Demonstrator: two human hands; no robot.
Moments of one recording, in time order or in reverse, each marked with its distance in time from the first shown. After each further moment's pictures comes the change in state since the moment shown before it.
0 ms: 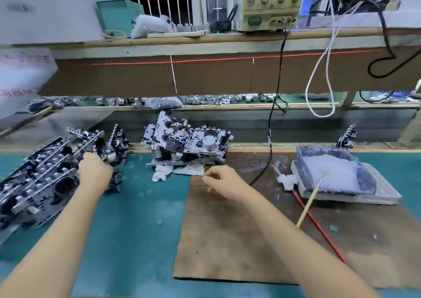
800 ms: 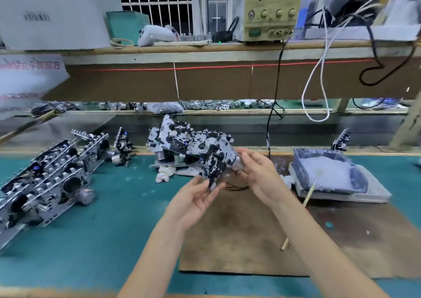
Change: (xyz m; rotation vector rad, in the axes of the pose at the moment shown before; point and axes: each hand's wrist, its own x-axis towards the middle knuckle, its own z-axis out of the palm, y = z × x) left_hand -0.170 0.059 0.033 -1.502 -1.056 -0.307; right_hand -0.045 -0.007 -0.036 0.900 0.229 -0.103
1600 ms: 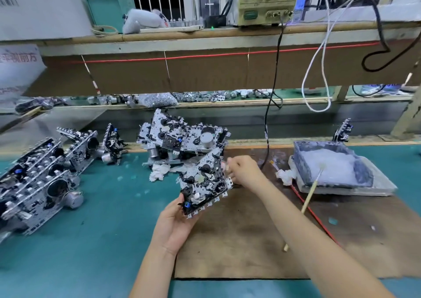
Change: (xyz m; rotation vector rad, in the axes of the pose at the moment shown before) left_hand 0.023 -0.030 -0.061 -0.162 -0.041 0.113; right_hand 0.041 0.024 -0.003 -0.901 0.071 0.236
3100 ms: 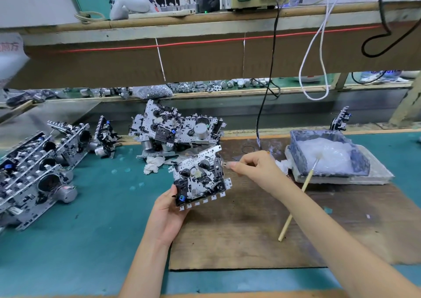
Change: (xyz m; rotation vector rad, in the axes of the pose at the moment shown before) left_hand 0.004 -0.001 -0.007 0.195 -0.081 0.095; right_hand -0.027 0.035 -0.027 0.159 0.018 -0.336
